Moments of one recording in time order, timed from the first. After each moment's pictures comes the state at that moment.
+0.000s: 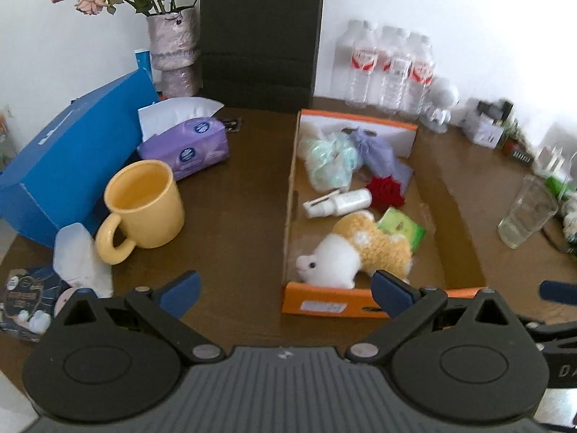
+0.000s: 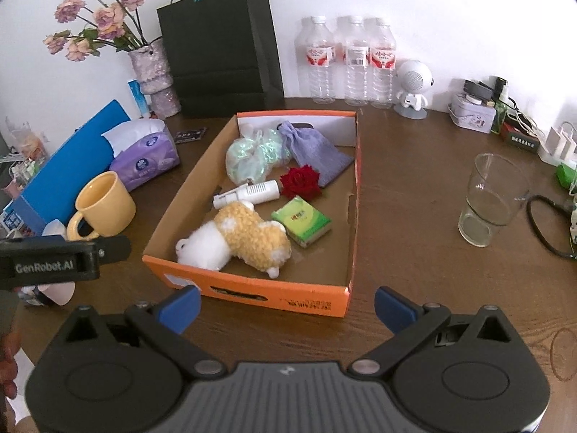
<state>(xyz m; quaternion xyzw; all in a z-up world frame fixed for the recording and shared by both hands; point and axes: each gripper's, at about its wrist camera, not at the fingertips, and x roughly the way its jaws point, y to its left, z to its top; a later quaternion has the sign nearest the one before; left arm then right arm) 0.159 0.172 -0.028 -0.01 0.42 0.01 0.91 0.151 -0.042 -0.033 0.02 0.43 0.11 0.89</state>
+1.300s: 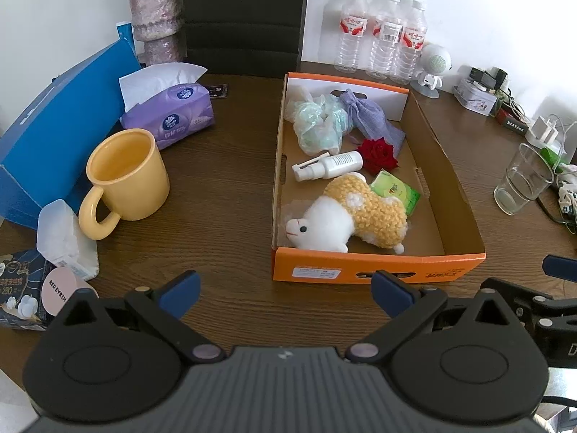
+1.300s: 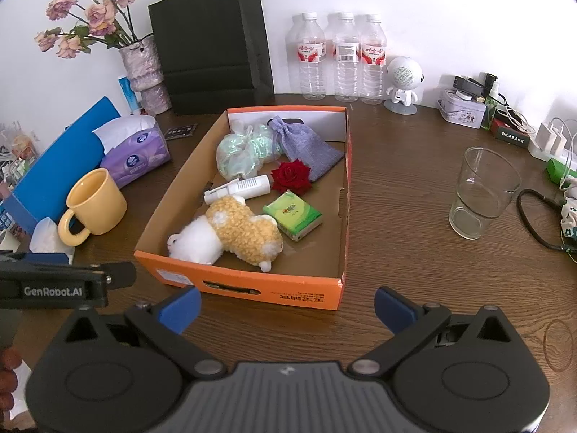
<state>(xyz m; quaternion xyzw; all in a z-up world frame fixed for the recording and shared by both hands) 0.162 0.169 -0.041 -0.02 0.46 -0.01 0.89 0.148 -0.044 -0.034 0.02 0.44 0.09 0.89</state>
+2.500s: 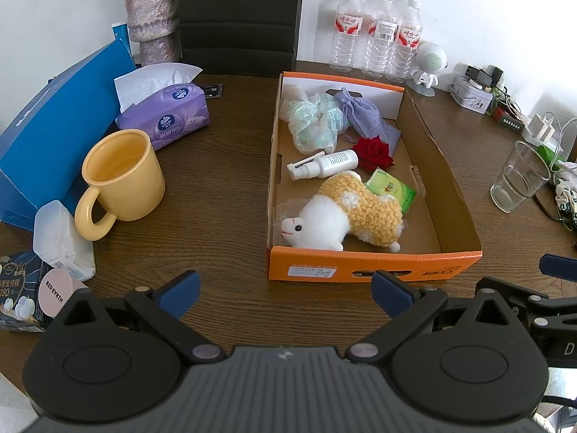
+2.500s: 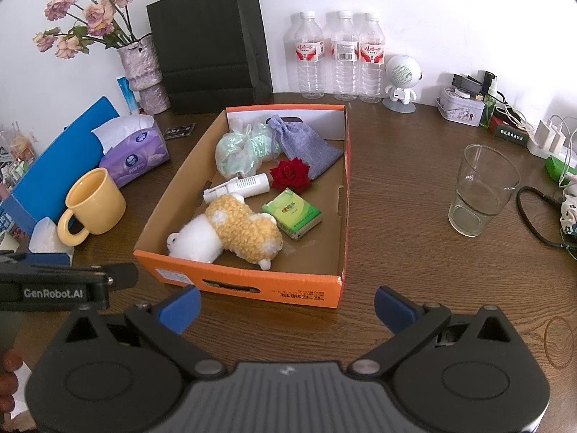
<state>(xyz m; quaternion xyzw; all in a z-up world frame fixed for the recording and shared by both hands) 0.162 0.167 -0.042 -0.02 0.46 -0.02 0.89 0.147 -0.044 -0.035 0.02 0.44 0.09 0.89</state>
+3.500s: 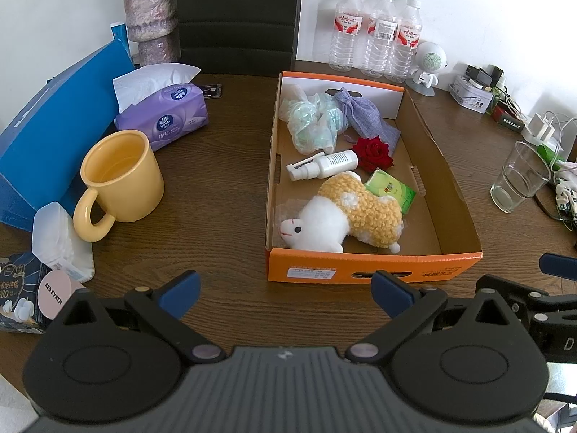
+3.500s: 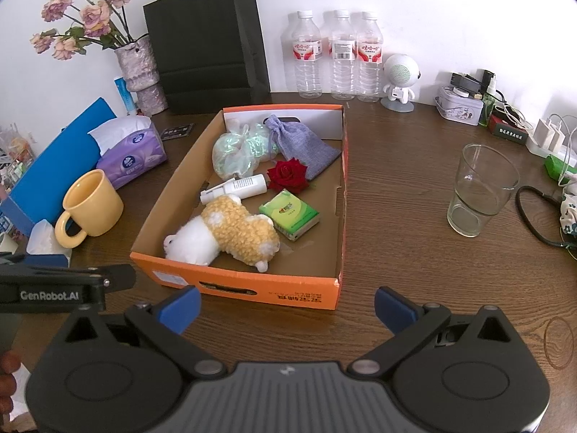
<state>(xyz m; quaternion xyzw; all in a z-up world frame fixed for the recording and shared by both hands) 0.164 0.167 -0.042 -0.02 0.46 -0.02 0.89 0.151 -0.047 -0.036 0.02 0.44 0.09 0.89</state>
